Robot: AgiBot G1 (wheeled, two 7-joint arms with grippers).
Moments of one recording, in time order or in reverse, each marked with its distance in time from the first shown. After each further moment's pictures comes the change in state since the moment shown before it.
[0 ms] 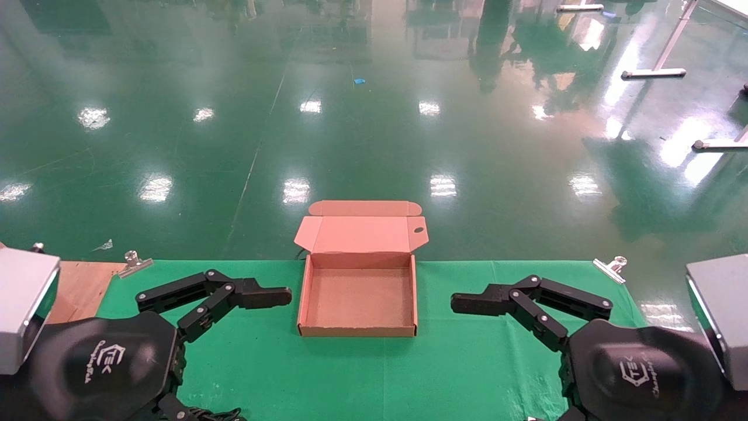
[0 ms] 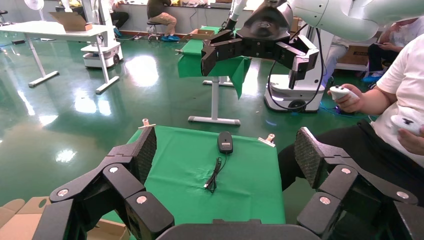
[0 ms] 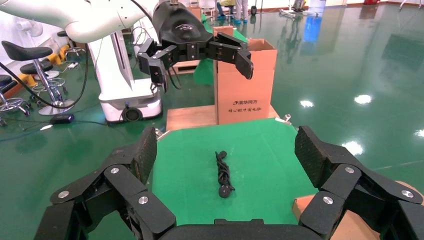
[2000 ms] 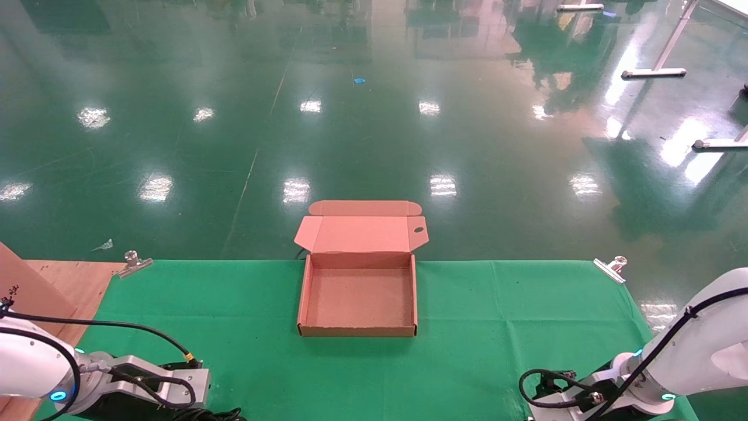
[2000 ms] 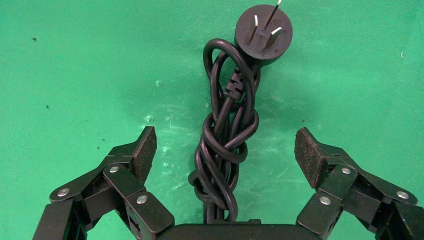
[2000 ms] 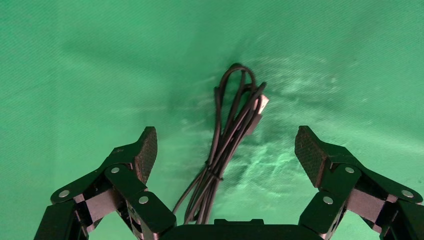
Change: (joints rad) left arm -0.491 0.458 0.525 1.160 1.045 -0.271 0.619; right arm 0.498 -0.571 -0.575 -1.127 -1.157 0.278 -0.761
